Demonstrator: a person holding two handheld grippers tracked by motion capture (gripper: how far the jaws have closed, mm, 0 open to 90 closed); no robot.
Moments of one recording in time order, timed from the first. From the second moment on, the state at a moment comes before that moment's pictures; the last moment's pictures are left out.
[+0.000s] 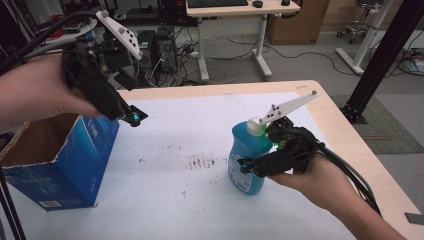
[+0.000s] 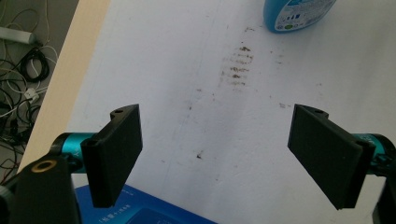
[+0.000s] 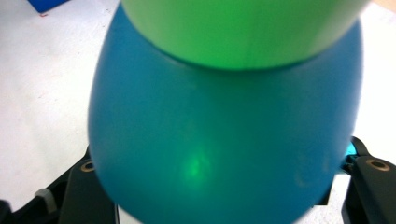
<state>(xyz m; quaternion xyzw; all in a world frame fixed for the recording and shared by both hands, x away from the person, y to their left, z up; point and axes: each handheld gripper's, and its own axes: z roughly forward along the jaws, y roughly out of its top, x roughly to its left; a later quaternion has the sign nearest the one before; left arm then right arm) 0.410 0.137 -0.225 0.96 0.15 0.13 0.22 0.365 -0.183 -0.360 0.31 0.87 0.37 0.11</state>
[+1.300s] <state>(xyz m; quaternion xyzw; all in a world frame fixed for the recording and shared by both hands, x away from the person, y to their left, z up) 0.411 0.128 -0.191 0.96 0.10 0.11 0.24 0.393 -0.191 -0.288 0.17 0.89 0.42 0.09</state>
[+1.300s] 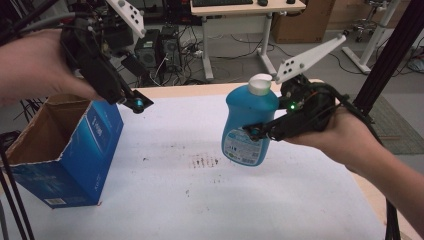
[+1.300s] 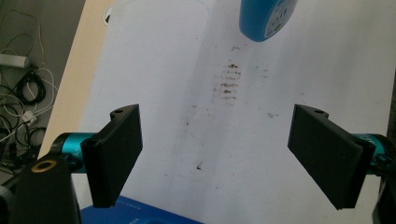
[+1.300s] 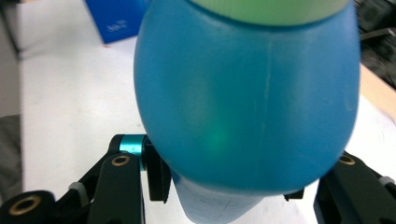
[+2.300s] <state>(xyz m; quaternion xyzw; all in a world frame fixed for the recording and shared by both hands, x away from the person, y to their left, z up) 0.412 0.073 -0.152 0.97 0.00 0.05 0.23 0.419 -0.100 -0.229 -0.01 0.91 0.40 0.01</state>
